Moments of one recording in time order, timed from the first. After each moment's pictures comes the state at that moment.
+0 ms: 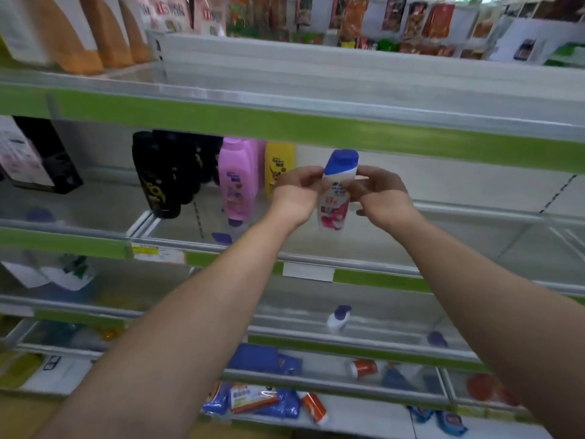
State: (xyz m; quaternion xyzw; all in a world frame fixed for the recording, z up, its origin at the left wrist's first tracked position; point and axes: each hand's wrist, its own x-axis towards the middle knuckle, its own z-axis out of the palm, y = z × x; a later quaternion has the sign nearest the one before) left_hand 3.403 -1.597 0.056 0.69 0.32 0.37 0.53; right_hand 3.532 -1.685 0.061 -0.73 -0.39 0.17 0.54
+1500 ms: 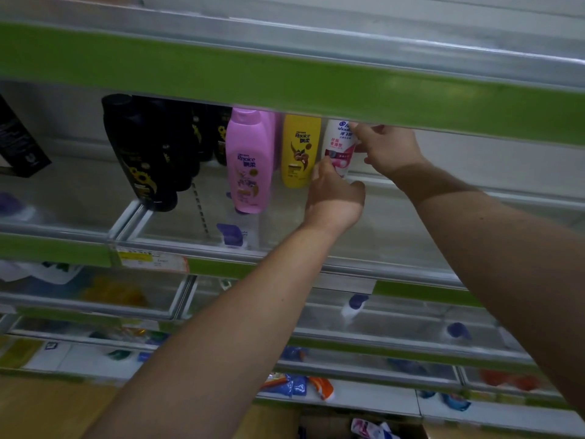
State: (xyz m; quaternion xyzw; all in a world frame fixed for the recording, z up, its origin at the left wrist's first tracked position) left_hand 3.451 -1.557 0.002 0.70 0.43 0.31 0.48; right_hand 3.557 -1.567 0.053 -0.74 -0.39 0.14 0.53
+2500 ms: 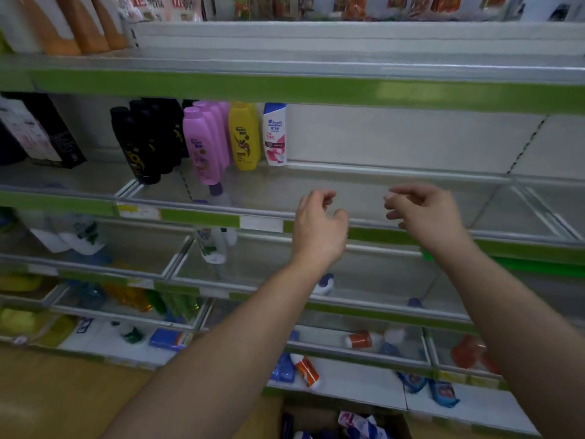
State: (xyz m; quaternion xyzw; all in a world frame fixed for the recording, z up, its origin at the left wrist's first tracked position) left_hand 3.442 -1.801 0.013 0.72 0.41 0.39 0.41; right_hand 3.587 -1.880 0.033 -0.74 -0.34 0.17 0.56
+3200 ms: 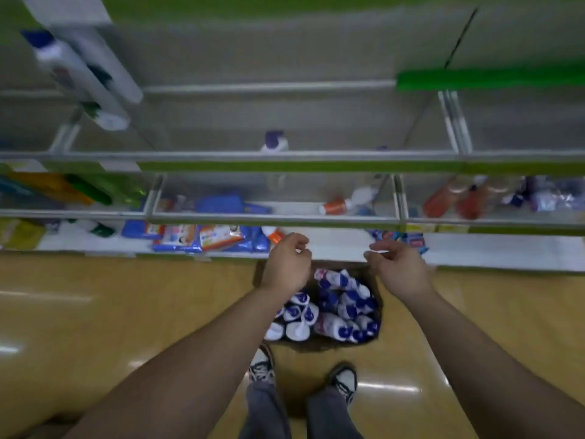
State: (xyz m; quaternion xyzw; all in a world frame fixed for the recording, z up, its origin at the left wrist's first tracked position) left_hand 3.452 -1.961 -0.327 0.69 0.52 0.07 0.49; right_hand 3.606 -2.094 -0.314 -0.84 -0.14 0.37 0.37
